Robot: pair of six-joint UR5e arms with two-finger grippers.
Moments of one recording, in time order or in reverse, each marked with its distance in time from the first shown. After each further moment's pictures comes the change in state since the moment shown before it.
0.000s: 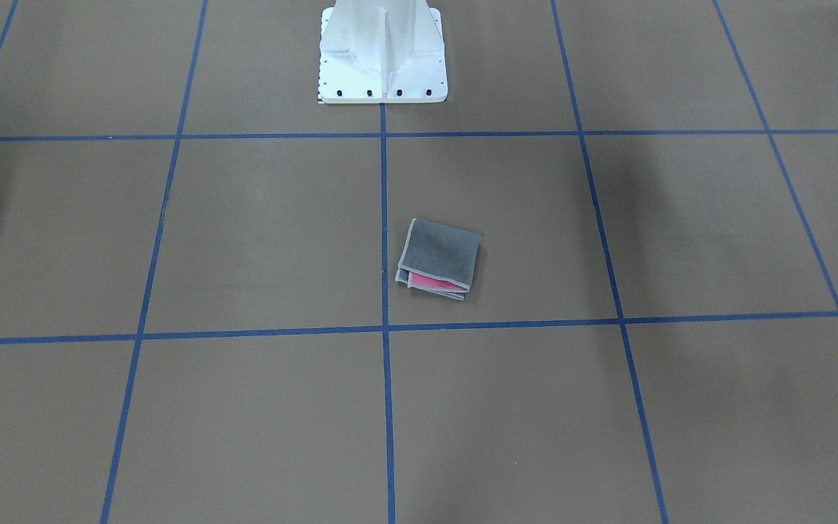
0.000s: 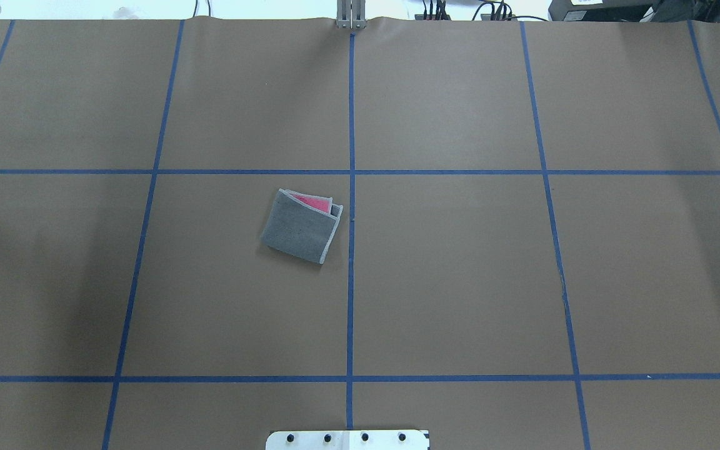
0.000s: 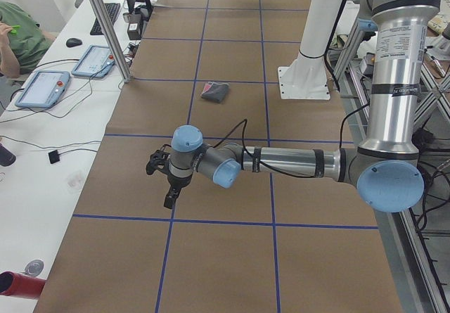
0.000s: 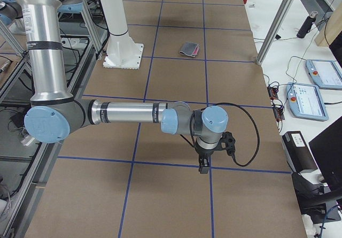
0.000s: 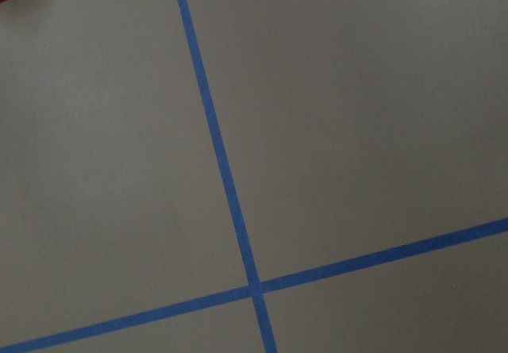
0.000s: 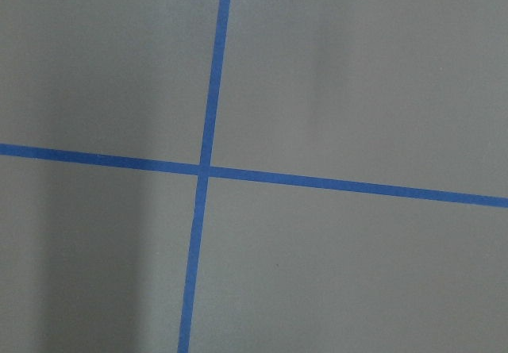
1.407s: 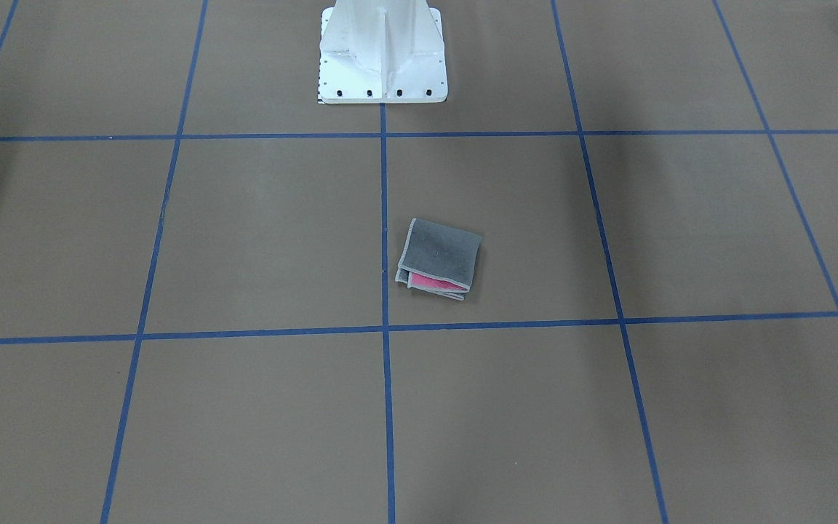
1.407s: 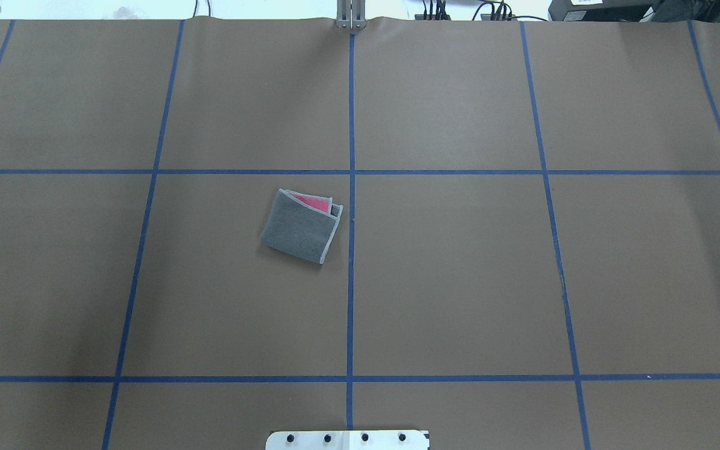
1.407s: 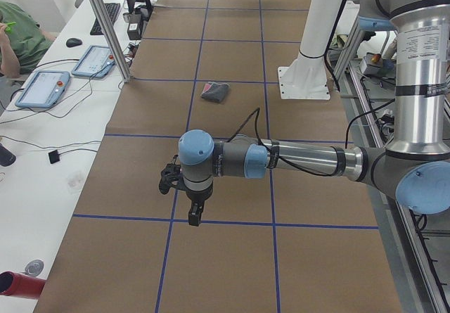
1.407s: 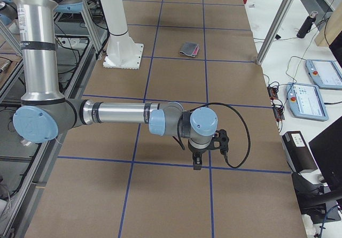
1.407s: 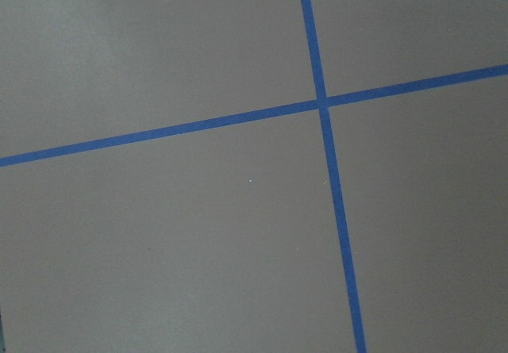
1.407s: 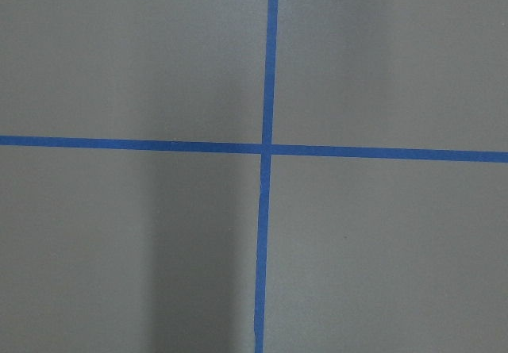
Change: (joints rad) left arm -0.196 0.079 -0.171 0.462 -0.117 0.291; right arm 0.038 -0.051 0.063 0.005 0.072 0.017
